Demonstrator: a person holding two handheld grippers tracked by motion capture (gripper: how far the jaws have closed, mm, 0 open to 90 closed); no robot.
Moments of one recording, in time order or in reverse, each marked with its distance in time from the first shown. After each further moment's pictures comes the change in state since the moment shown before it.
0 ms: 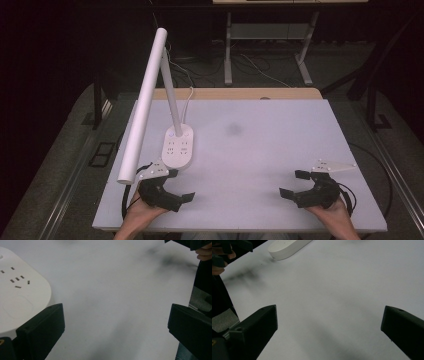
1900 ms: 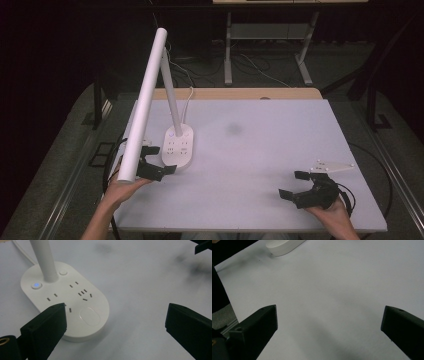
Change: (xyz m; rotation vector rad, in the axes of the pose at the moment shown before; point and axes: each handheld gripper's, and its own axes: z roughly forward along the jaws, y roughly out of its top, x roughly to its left) left arm 0.059 0.044 -0.032 0.059 0.095 -0.028; right arm 0.000 -0.001 0.003 0.019 -0.009 -0.017
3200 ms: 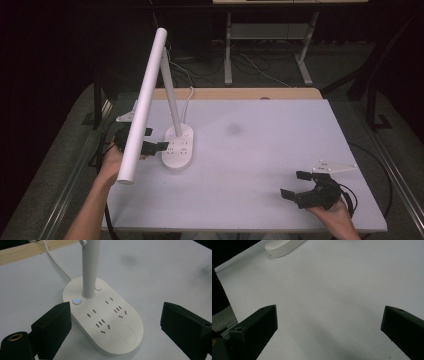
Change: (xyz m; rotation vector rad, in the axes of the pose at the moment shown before) left arm 0.048 0.035 -0.004 0.010 0.072 -0.030; right arm -0.002 -0.002 -0.003 -0.011 -0.005 0.010
